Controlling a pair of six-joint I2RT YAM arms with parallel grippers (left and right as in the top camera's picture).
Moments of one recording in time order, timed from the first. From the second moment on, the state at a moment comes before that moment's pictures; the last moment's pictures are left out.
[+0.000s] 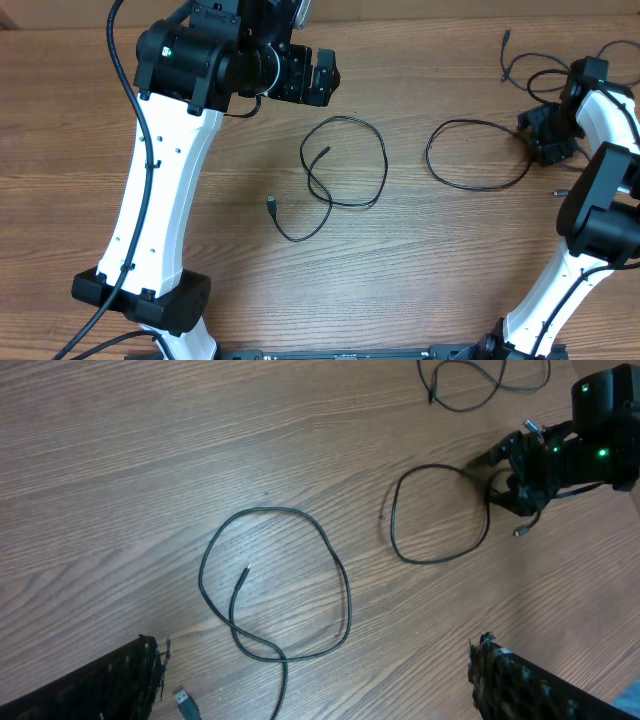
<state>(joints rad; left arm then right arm) -0.35 1.87 2.34 -1.39 0.30 -0.18 -0.36 2.23 1.69 -0.88 -0.05 0.85</state>
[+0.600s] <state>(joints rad) -0.35 1.87 2.34 -1.39 0.30 -0.18 -0.39 2.22 1.67 -0.86 -0.06 0.79</state>
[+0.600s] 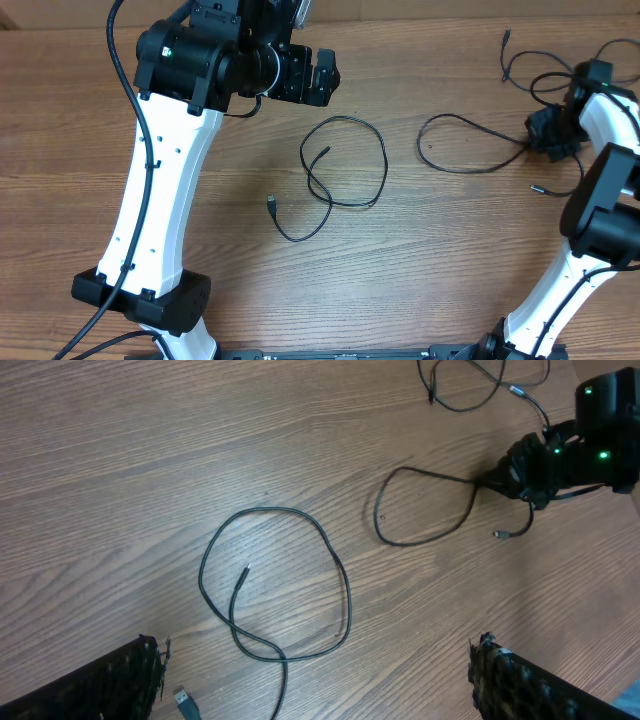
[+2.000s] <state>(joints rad) -0.35 1.87 2.34 -1.36 0.30 -0.18 -0.77 2.23 1.93 -1.09 -0.02 0.90</state>
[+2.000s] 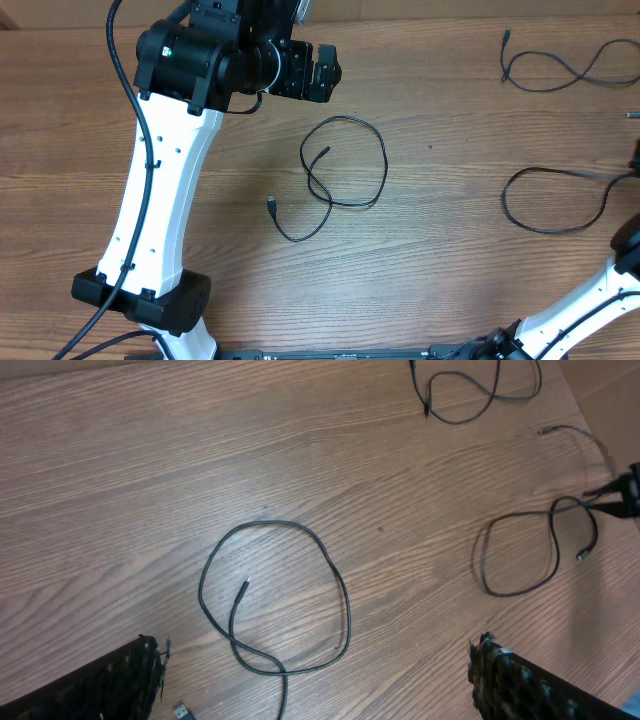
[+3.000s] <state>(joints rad) -0.35 1.87 2.34 -1.35 0.30 -0.18 -0.58 2.23 1.86 -1.45 -0.12 0.54</state>
